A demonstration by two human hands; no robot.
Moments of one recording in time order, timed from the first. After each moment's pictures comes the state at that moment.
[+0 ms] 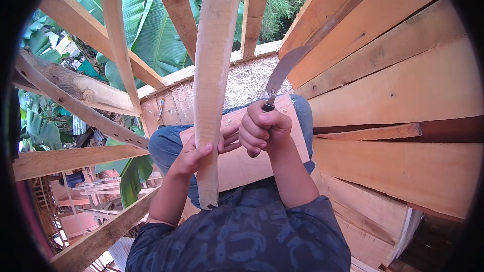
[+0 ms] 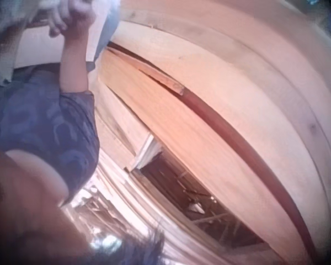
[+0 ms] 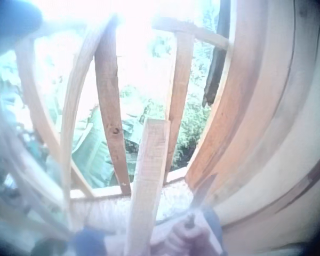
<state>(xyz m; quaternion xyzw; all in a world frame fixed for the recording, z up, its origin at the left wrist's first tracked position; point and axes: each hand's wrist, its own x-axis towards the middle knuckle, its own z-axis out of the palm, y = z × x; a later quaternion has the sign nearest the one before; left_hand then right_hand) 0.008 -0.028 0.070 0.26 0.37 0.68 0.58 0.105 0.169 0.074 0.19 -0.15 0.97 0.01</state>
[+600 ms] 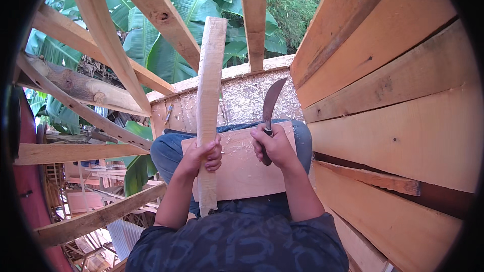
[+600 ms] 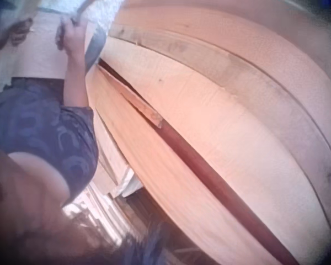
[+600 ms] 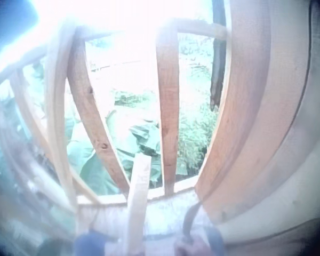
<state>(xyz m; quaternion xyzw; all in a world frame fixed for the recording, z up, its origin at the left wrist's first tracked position) 0.017 0.014 0.044 0.05 0.41 0.69 0.60 0.139 0.226 0.039 -0.21 -0.47 0.86 0.01</state>
